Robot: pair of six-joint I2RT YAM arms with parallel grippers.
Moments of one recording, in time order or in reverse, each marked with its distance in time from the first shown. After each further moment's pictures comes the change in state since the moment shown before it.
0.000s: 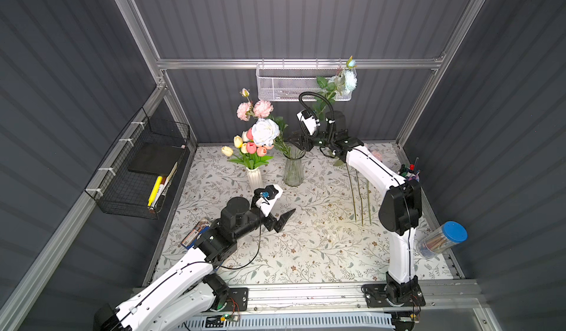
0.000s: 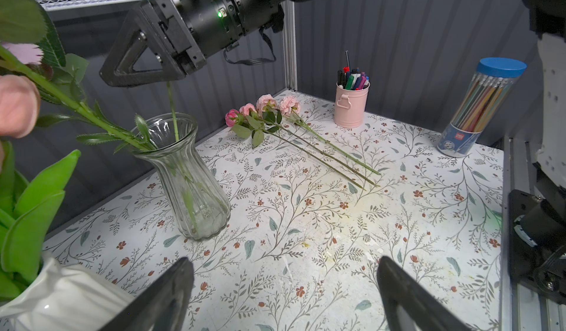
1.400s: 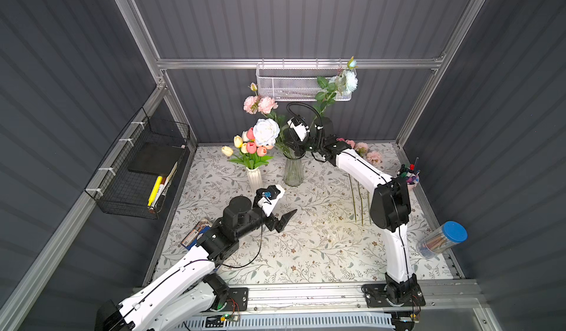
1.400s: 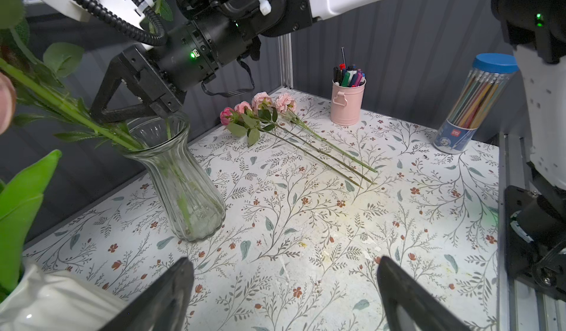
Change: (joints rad) left arm 0.000 0.023 -0.005 0.019 0.015 0.007; right arm 0.048 0.063 0.003 0.043 0.100 -0.062
